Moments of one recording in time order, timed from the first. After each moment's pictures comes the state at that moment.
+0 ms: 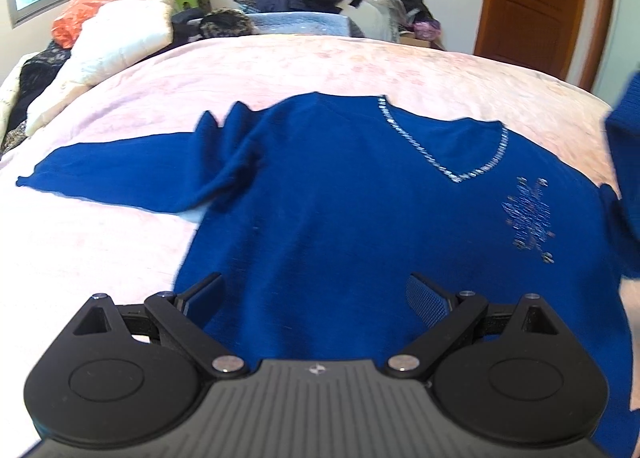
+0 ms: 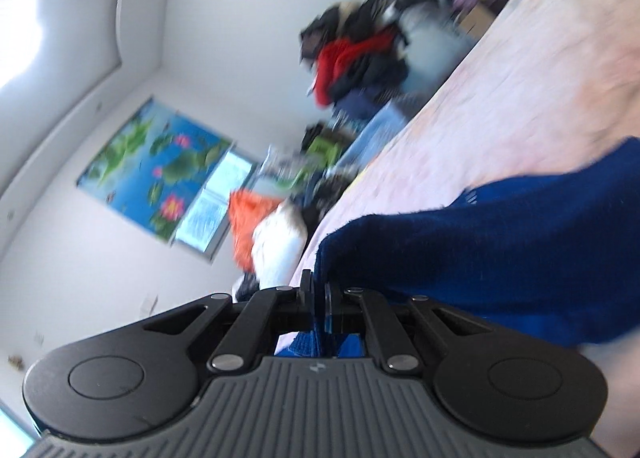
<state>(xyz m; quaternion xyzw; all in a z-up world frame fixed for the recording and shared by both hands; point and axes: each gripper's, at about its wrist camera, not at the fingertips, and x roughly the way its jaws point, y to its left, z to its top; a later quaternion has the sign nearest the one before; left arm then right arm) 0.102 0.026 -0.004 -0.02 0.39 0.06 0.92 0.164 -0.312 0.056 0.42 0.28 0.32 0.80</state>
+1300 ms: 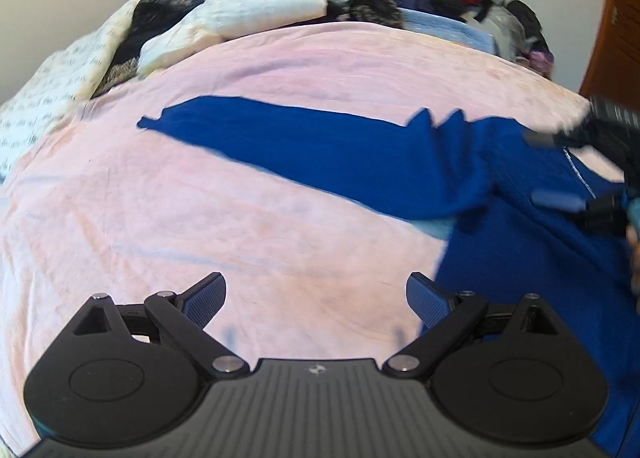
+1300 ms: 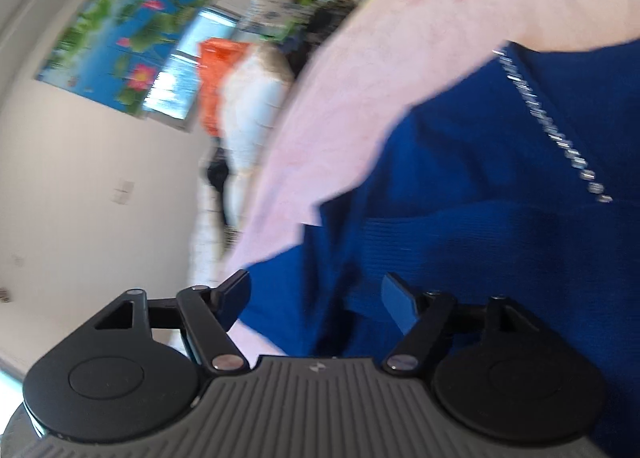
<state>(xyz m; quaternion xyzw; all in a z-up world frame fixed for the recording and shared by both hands) 0.090 0.180 -0.010 -0.09 0.40 0.20 0.89 0.285 -0.086 -0.042 0.33 0.47 0.35 0.74</state>
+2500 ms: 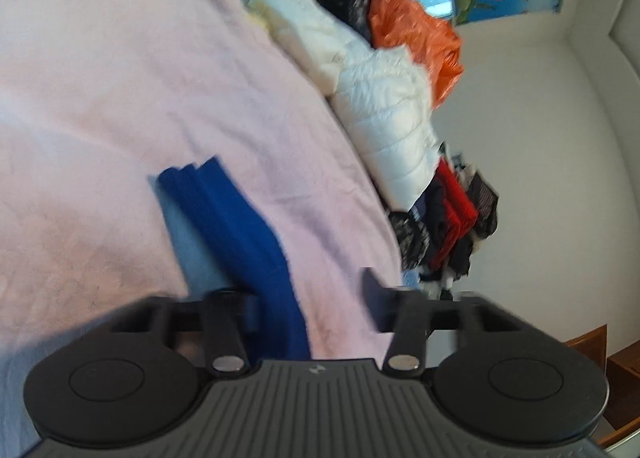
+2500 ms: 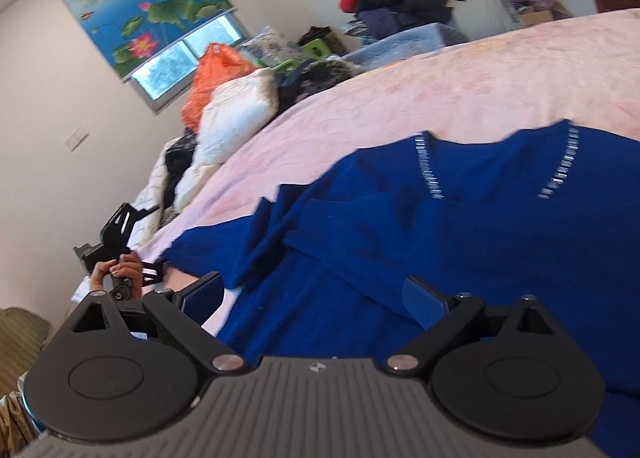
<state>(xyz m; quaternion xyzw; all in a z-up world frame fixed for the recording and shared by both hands) 0.184 0.453 -0.083 -0.61 0.14 0.14 0.77 0.145 -0.176 0.021 0.17 0.35 0.31 0.87</state>
